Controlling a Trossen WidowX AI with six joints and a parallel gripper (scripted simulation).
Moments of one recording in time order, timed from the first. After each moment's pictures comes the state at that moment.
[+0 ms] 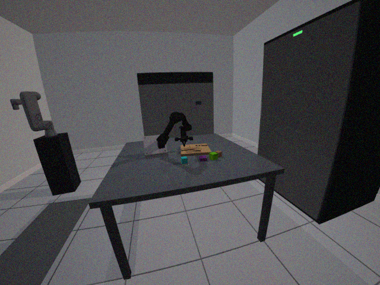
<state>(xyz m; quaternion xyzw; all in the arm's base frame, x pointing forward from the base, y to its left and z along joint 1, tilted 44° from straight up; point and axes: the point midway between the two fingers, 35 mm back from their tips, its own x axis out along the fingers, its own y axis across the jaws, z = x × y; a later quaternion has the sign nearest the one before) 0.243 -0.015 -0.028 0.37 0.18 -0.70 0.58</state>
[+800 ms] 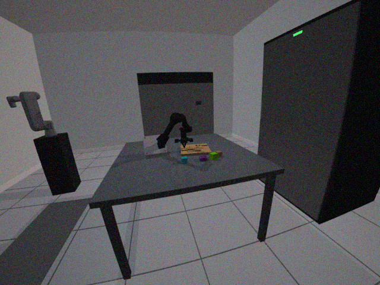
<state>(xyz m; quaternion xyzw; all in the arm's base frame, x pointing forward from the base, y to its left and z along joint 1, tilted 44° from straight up) 0.239 -0.030 -0.034 0.37 0.18 -0.70 0.58</state>
